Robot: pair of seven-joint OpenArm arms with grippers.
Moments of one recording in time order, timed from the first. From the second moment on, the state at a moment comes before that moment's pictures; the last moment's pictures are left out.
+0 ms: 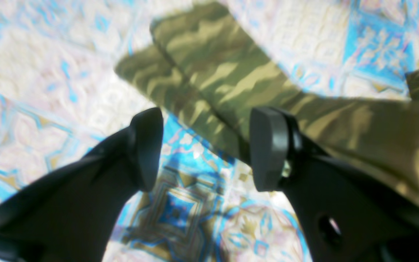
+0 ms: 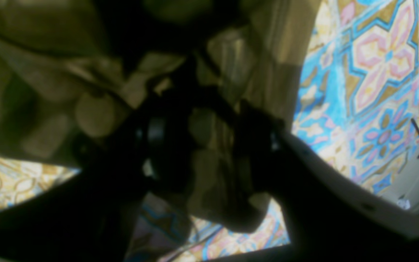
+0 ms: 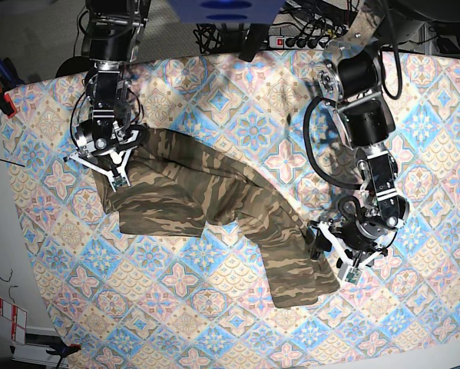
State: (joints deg) left arm -25.4 -1.7 -25.1 55.5 13.7 -42.3 24.4; right arm -3.0 -0.2 13.2 79.6 -26.8 27.1 -55.2
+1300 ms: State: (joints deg) left arm -38.3 -9.2 -25.1 11.7 -10.8 -33.1 1.9; right arm -3.4 2.4 13.0 79.6 -24.3 28.0 -54.7
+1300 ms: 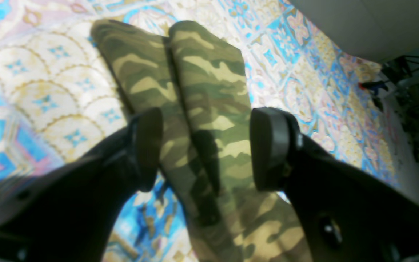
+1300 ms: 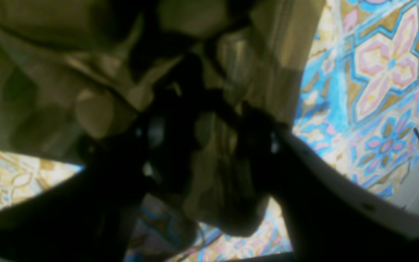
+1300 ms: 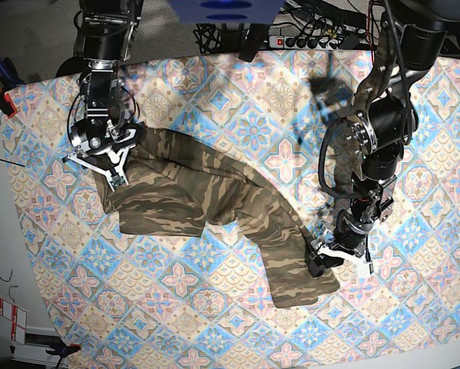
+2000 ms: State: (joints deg) left arm -37.1 -2.7 -24.9 11.1 -10.8 -26.6 1.3; right arm -3.5 3.1 8.8 79.6 -25.5 27.5 -56.1
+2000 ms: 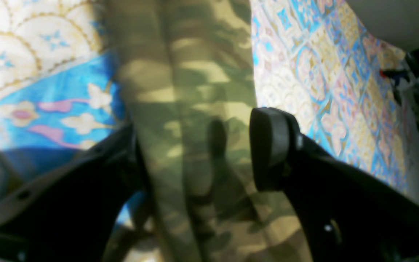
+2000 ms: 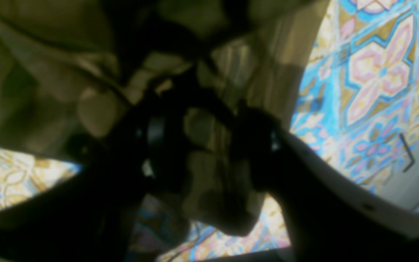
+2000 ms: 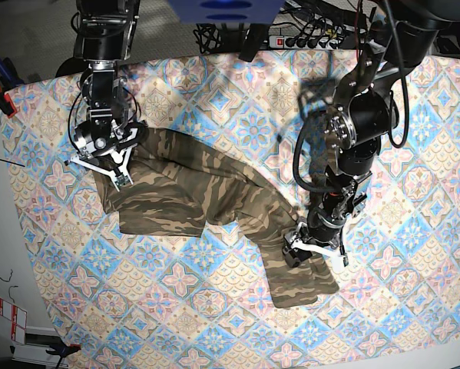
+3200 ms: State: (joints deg) left arm -9.7 -7.7 -20.4 54.3 -10.7 -26.8 6.3; right arm -4.0 4.1 8.6 79.7 -24.9 27.5 -54.9
